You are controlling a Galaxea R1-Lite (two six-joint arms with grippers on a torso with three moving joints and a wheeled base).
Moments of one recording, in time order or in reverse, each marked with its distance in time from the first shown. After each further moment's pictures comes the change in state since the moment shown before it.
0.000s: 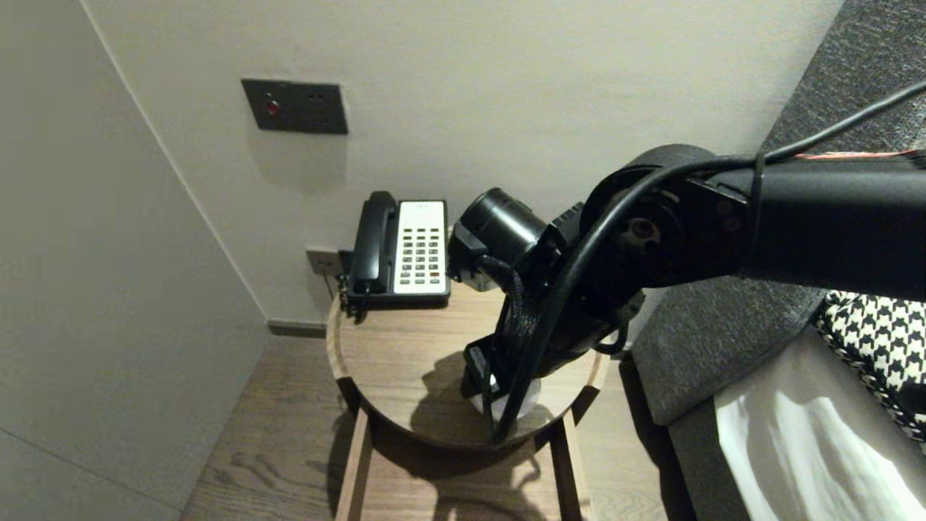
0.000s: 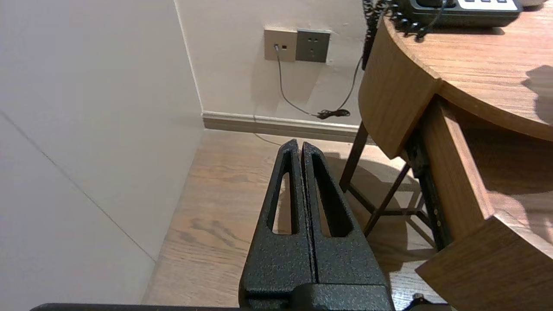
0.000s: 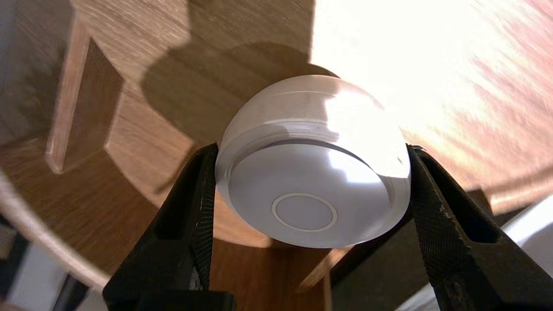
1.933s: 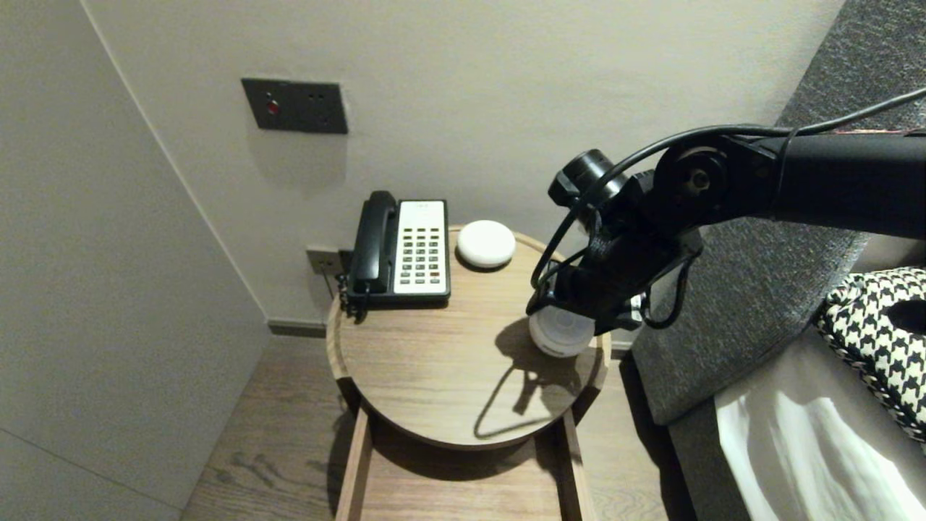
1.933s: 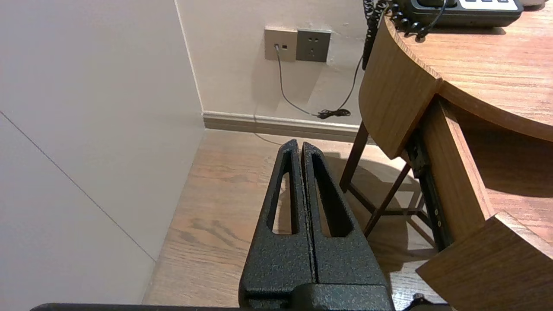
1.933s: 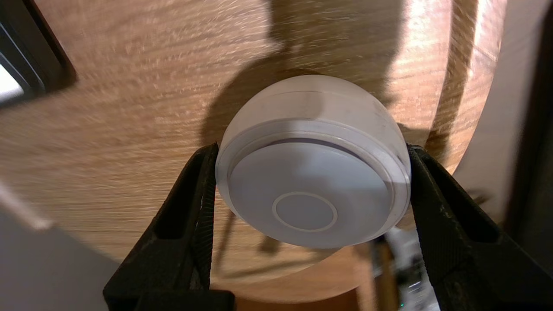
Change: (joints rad) left arm 0.000 0.000 0.000 0.000 0.000 0.000; right arm -0.313 -0.006 0.003 -0.055 0.084 0.472
